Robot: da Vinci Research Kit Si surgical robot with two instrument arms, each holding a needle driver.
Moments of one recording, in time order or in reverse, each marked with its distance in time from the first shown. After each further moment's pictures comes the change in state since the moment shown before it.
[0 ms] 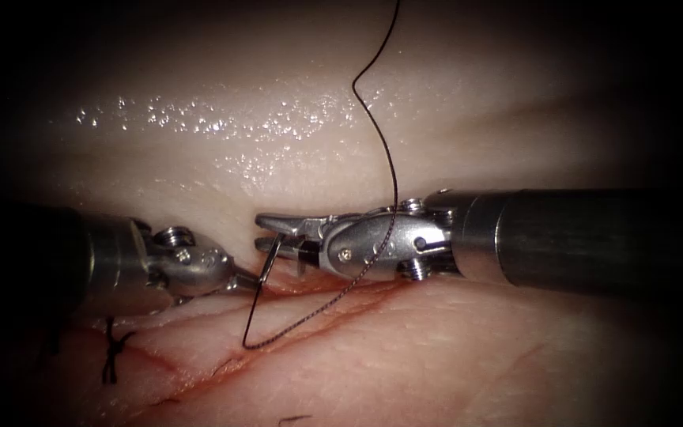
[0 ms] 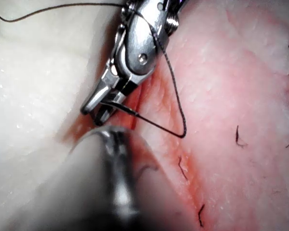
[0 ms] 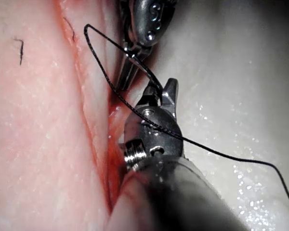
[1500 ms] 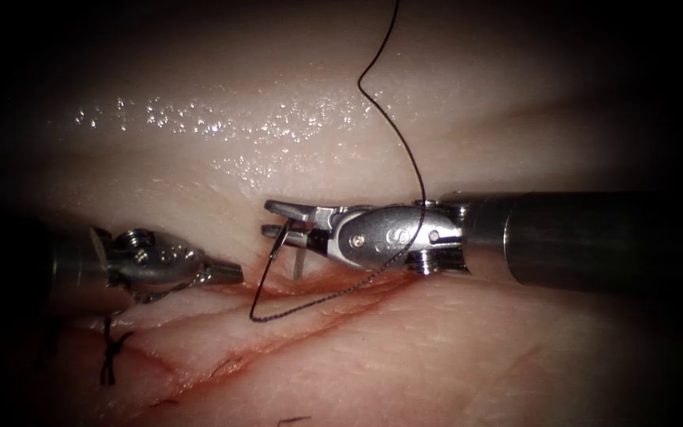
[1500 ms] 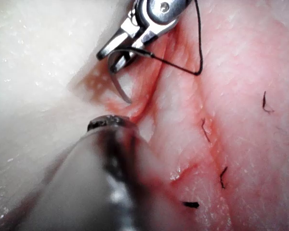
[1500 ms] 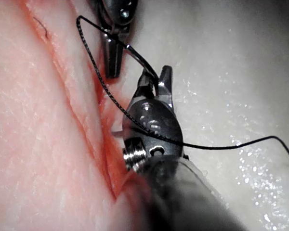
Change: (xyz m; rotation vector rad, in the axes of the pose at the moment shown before) right arm -0.001 0.000 0.000 -0.012 0.037 0.081; left arm -0.004 -0.001 0.001 -0.018 0.214 -0.042
